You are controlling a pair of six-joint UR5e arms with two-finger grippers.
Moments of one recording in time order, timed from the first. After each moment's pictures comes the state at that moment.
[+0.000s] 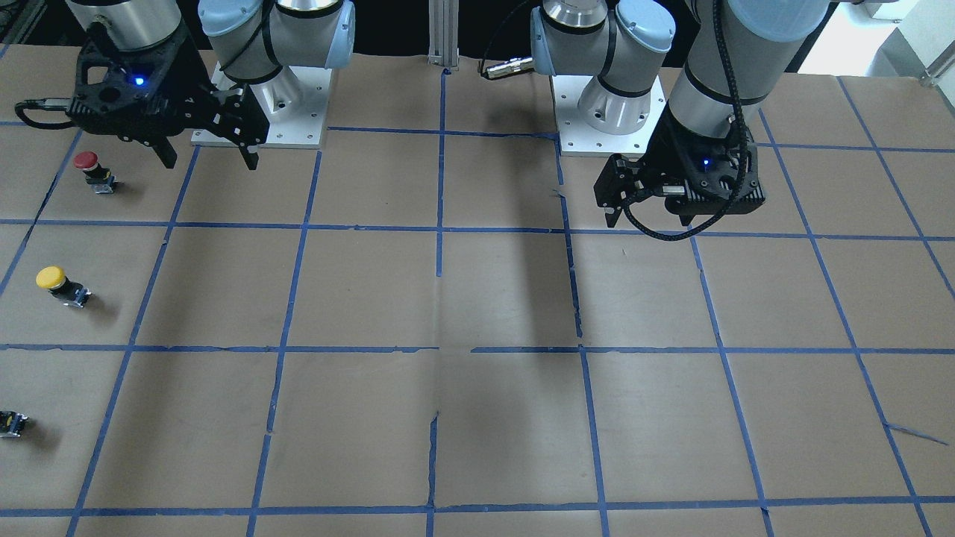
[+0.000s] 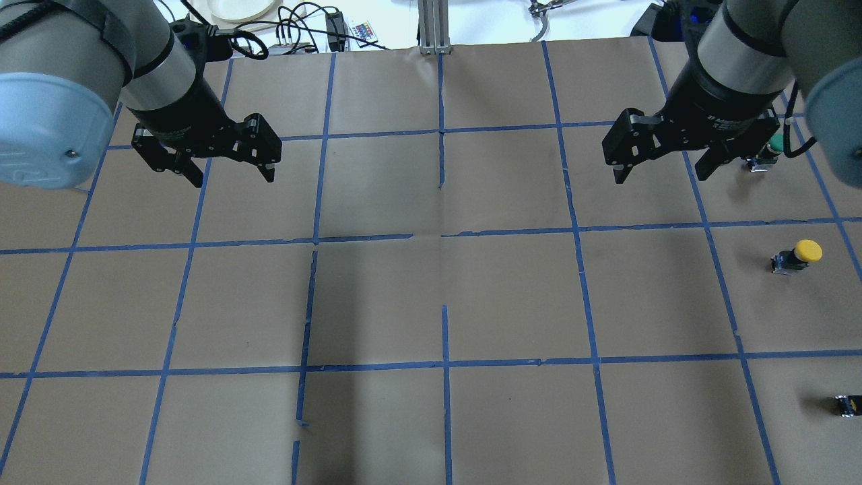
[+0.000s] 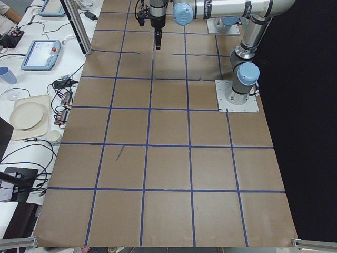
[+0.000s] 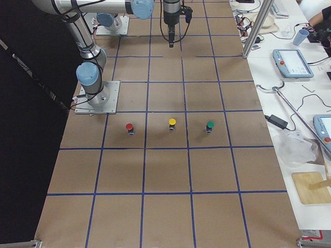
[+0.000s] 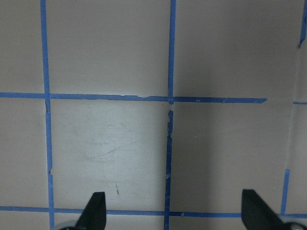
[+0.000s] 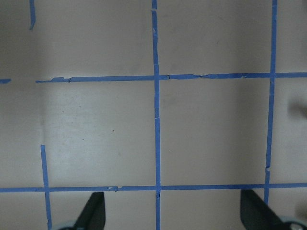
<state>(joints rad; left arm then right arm) -1.55 -1.59 -1.65 -1.47 1.58 -0.02 1.55 -1.68 1.67 -1.58 -1.56 -0.03</state>
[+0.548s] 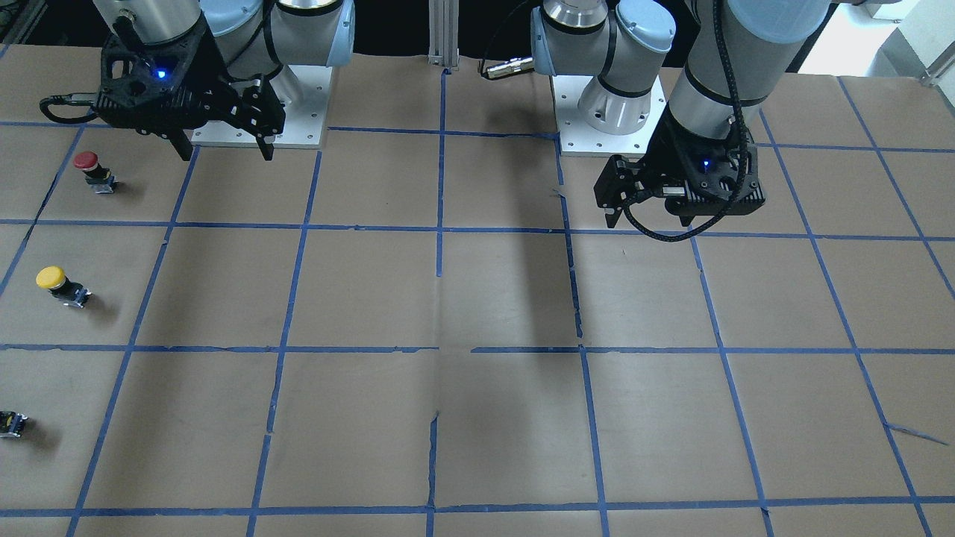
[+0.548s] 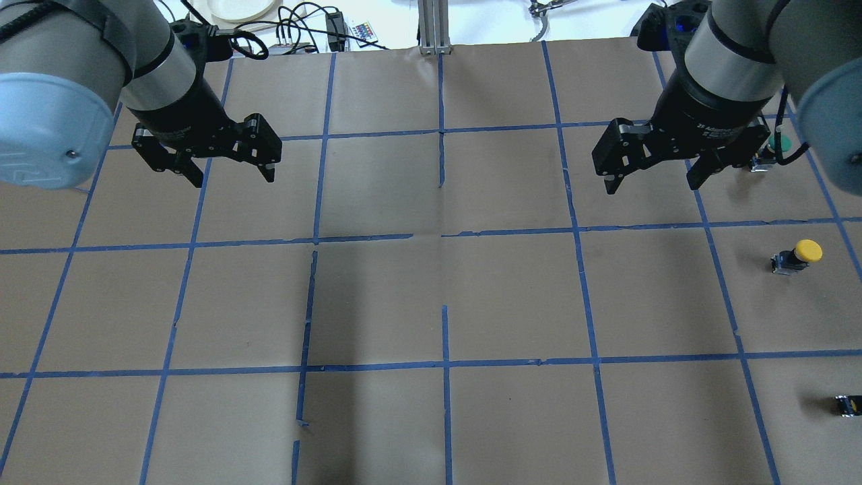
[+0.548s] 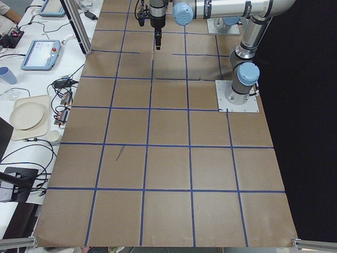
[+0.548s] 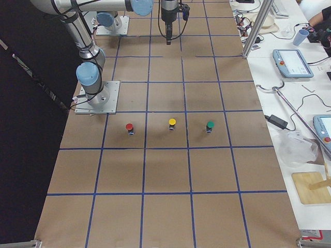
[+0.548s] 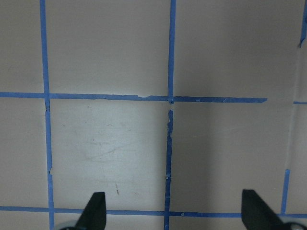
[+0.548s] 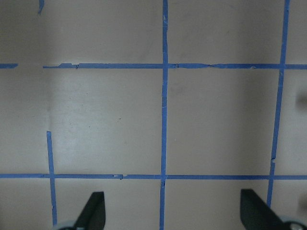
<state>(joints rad) -1.55 -1.59 -1.65 -1.47 1.58 -0.02 1.56 -1.69 1.66 -1.55 -1.56 -0.02</state>
